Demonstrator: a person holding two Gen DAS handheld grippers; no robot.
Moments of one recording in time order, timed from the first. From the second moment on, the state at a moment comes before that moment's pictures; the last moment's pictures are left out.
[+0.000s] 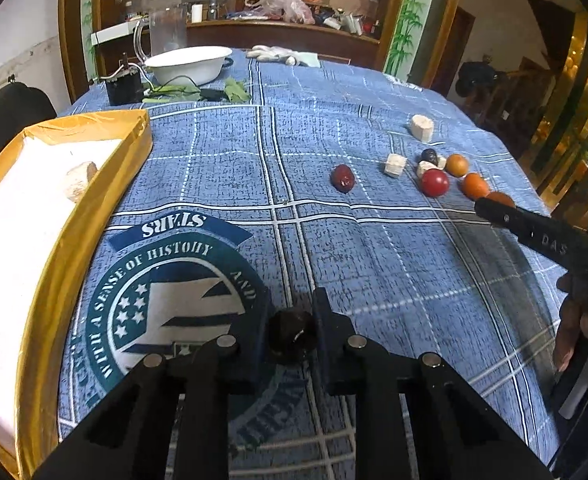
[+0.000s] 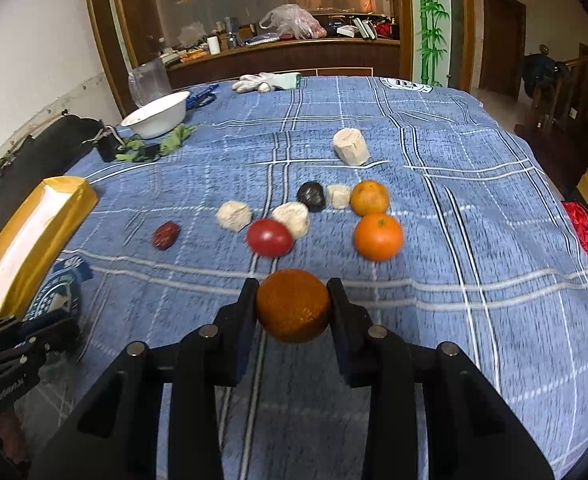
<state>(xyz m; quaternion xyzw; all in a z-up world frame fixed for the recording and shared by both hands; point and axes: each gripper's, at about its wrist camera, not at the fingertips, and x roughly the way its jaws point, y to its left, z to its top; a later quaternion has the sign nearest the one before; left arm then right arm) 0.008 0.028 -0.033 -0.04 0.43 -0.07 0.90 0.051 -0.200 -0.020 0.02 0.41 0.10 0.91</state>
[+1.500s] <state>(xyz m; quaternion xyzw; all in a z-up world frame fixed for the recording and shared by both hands) -0.038 0.094 0.027 -0.07 0.33 0.02 0.94 0.002 -0.120 0.023 0.01 0.35 0.21 0.91</state>
